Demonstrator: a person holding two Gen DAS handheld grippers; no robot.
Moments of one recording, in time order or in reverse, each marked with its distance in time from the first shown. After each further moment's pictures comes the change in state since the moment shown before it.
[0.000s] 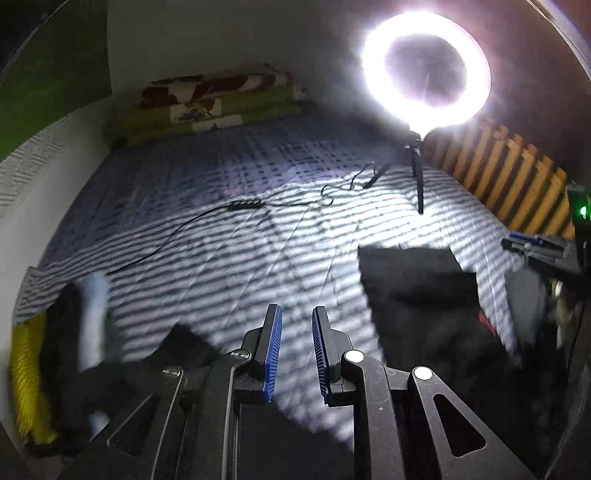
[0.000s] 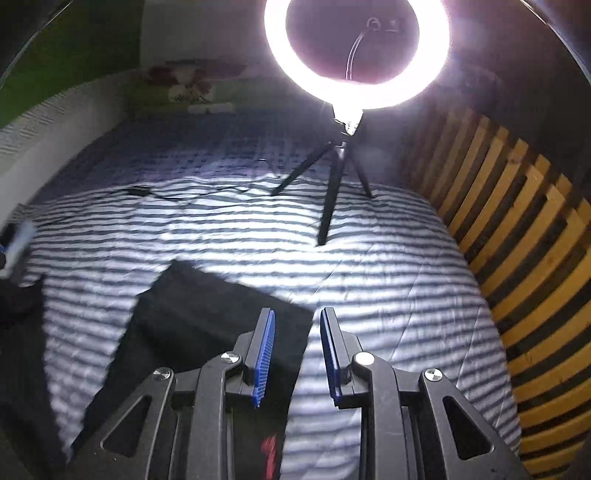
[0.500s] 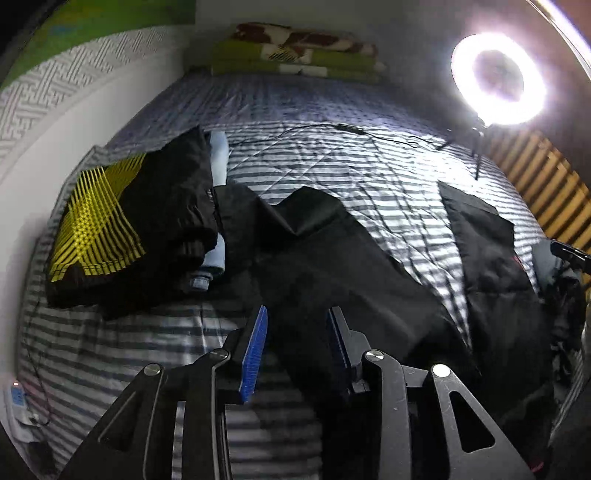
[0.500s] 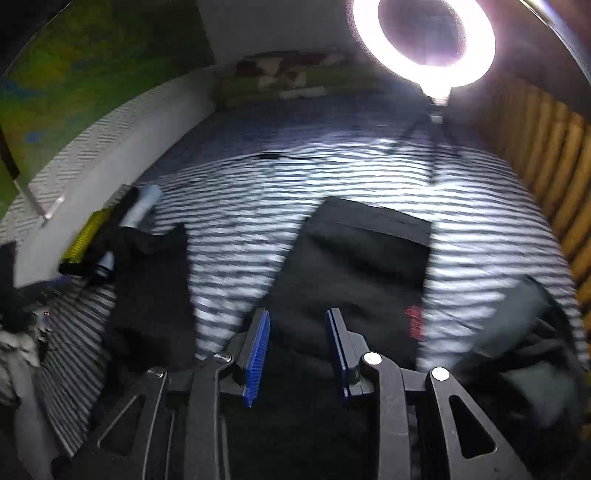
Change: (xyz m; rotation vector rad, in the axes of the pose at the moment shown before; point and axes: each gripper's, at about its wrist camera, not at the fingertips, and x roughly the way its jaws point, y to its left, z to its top) left arm -0.067 0.147 -0.154 -0.250 0.144 0.066; right arm -0.061 0.113 -0.059 -0.006 0.072 0.371
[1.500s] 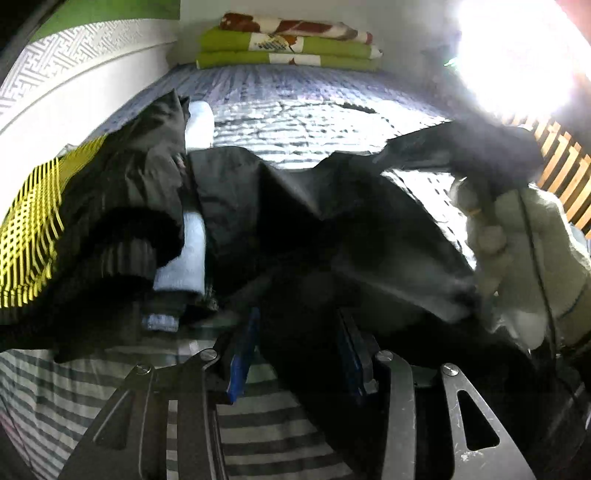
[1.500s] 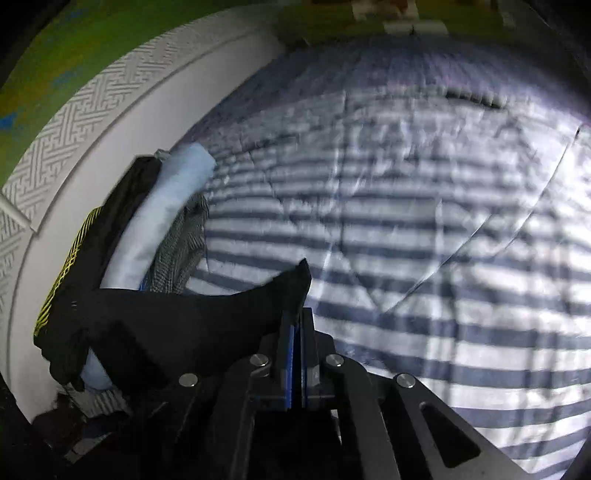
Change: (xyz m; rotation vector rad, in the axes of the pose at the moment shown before) left arm 0.096 0.010 0.001 0.066 -0.025 -0.011; right arm 0.284 0.154 0.102 -0.029 0.112 0.201
